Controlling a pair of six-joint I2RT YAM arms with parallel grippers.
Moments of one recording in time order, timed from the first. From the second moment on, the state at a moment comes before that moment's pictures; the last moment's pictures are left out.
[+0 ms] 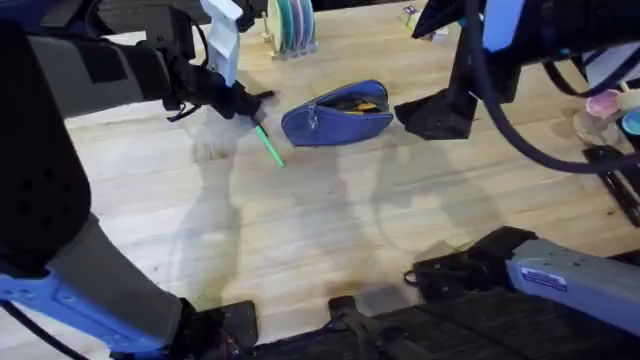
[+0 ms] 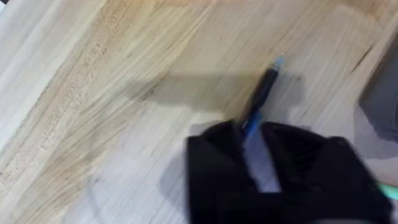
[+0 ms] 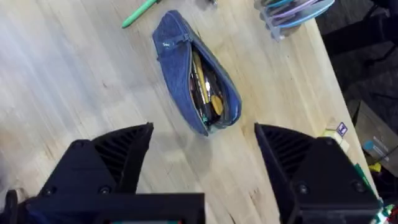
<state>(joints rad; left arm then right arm) -0.14 1.96 1.19 -0.21 0.43 0.67 0.27 1.09 1.34 -1.14 -0.24 -0.83</state>
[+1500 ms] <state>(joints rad) -0.36 1.50 1.17 -0.36 0.36 0.66 0.27 0.92 1.34 -1.14 -0.23 -0.83</state>
